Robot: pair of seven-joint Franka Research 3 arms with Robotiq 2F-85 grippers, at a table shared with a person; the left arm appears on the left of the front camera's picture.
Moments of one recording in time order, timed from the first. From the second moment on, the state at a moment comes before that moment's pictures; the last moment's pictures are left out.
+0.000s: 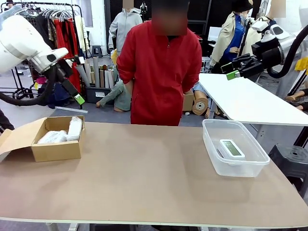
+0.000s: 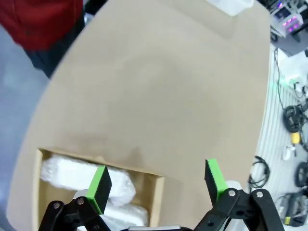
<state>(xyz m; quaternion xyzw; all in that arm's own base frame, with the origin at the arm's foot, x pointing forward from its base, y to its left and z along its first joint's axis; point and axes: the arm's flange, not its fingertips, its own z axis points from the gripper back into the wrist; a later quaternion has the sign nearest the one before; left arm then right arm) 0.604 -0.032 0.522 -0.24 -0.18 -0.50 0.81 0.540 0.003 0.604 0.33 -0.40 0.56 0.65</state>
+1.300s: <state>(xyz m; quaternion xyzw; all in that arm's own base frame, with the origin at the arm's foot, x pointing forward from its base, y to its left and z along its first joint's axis) 0.603 -0.029 0.546 -0.18 -0.26 -0.66 0.68 0.540 0.003 0.604 0.33 -0.40 0.56 0.65</state>
